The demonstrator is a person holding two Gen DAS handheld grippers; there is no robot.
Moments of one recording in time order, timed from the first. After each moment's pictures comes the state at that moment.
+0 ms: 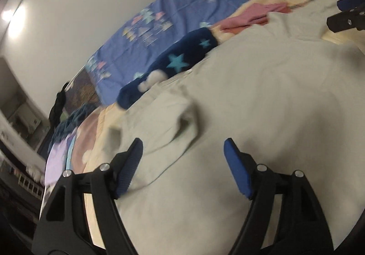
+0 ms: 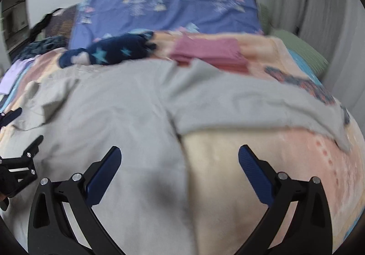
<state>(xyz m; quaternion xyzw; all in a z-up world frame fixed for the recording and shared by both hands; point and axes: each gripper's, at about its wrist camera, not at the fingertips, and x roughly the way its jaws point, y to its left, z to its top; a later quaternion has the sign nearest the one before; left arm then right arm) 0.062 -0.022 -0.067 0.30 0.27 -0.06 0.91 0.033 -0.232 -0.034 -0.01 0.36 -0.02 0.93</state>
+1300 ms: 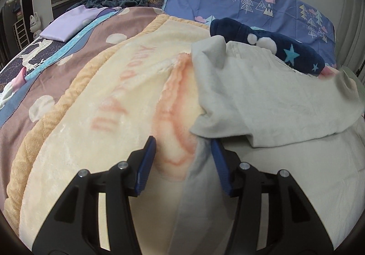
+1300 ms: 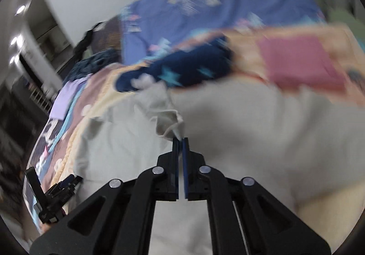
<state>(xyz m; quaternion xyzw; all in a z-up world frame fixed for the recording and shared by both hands) 0.104 0.157 -0.097 -0.07 0.39 0.06 0.91 0.132 -0.229 -0.049 0.20 0.44 0.11 0.87</state>
